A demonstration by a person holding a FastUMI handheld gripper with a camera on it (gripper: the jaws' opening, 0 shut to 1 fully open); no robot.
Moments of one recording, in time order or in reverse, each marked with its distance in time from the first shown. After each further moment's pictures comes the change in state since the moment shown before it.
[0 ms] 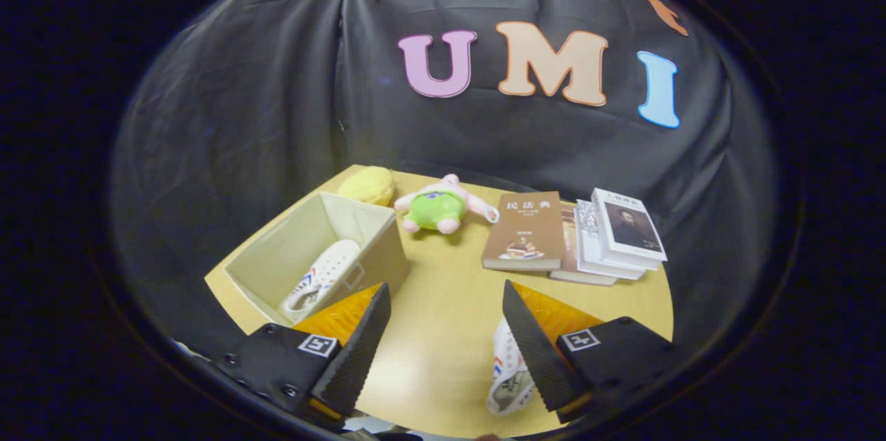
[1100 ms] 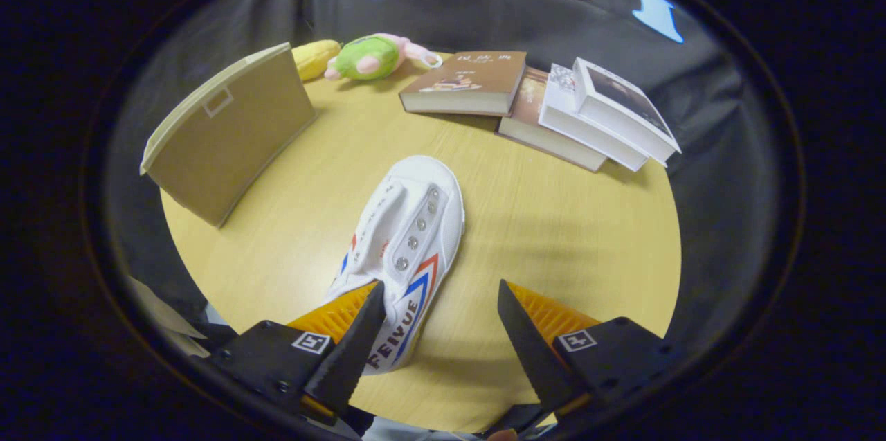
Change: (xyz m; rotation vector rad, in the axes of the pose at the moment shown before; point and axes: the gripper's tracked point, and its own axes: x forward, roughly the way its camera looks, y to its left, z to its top) arm 0.056 -0.129 -0.201 -0.065 0.459 0.011
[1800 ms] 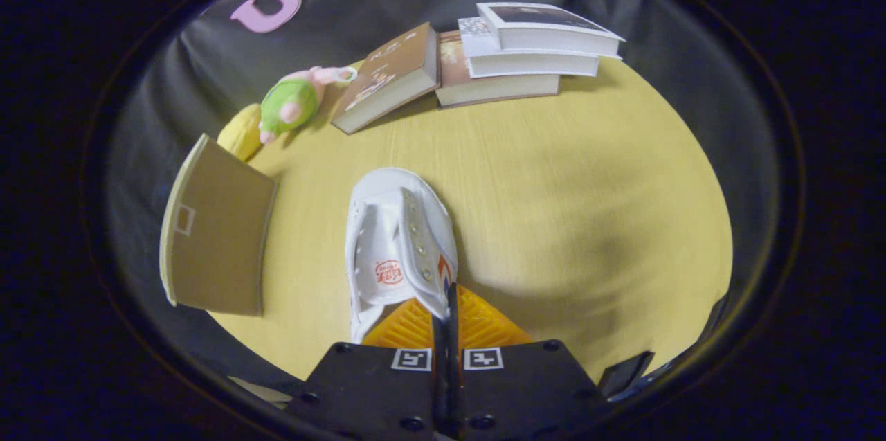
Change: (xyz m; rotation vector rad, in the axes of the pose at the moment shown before) arm -0.004 0.016 0.009 0.606 0.046 0.080
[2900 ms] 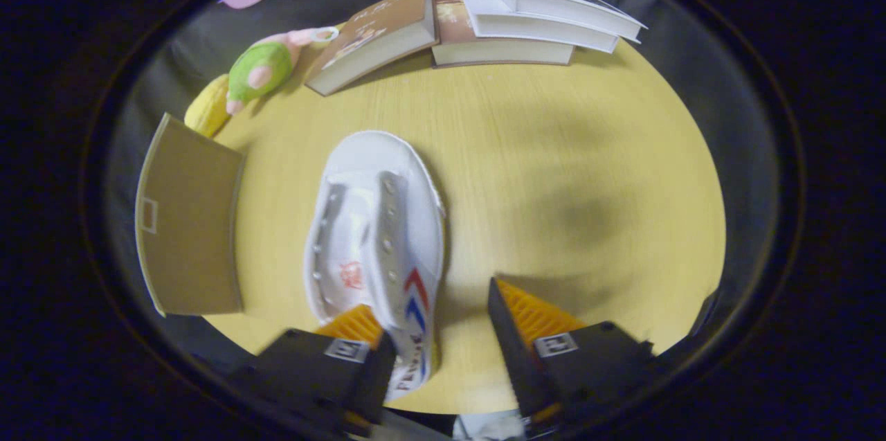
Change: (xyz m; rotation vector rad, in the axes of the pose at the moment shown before) arm 0.023 0.006 -0.022 -0.063 0.176 -0.102
